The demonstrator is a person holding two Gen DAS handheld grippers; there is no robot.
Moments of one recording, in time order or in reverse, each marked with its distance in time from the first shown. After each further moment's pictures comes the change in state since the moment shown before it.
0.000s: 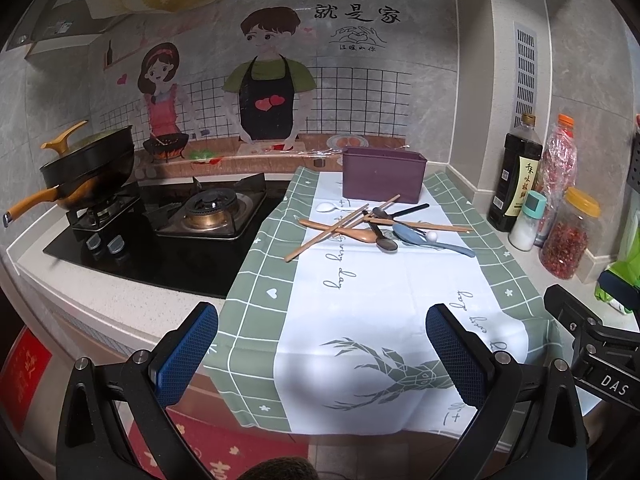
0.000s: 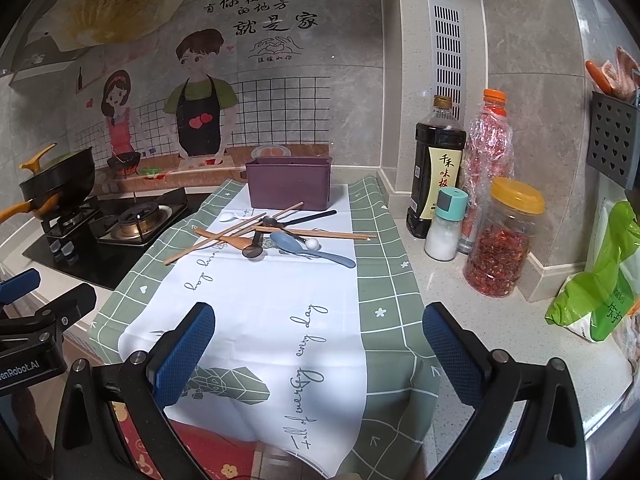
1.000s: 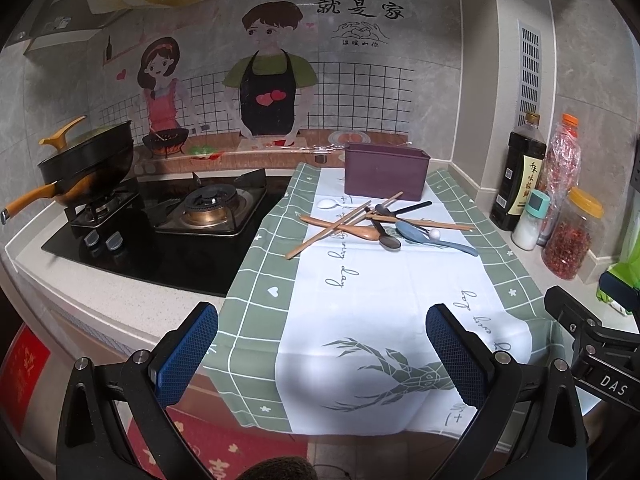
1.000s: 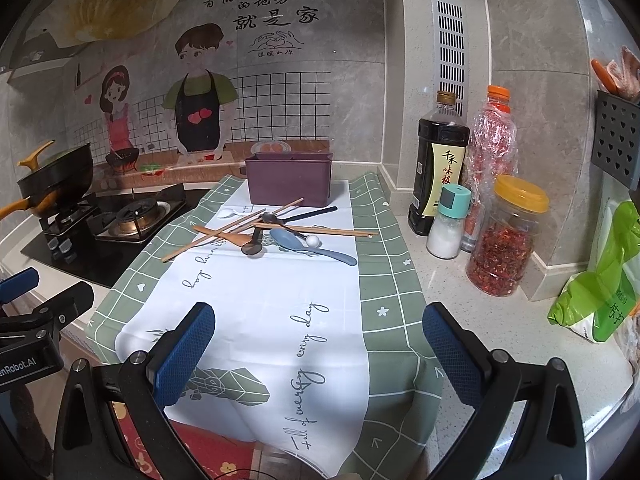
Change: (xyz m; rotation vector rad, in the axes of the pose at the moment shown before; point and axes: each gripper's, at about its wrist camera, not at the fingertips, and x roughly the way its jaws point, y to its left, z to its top) left arm -0.004 -0.018 0.004 -0.002 0.008 0.006; right arm 0.005 -0.001 -0.002 0.000 0.010 0.003
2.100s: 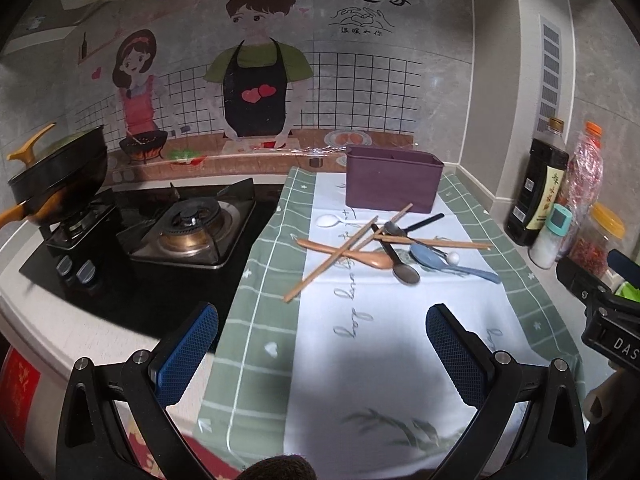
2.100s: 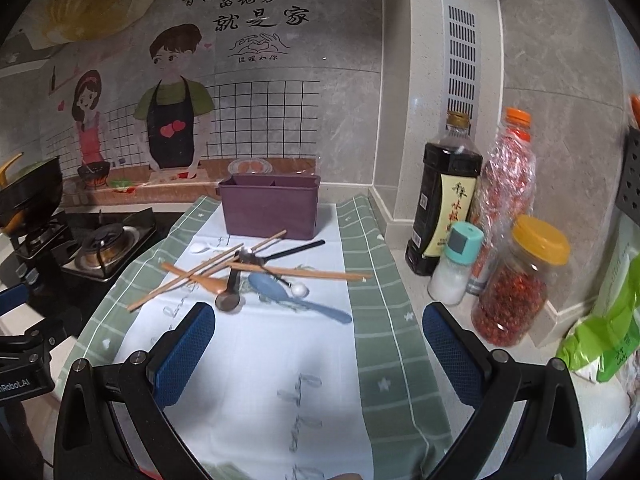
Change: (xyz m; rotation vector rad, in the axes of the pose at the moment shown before) left arm 0.095 0.036 0.055 0.019 0.034 -0.056; right arm 0.070 0.013 0.061 -0.007 -0.026 -0.091
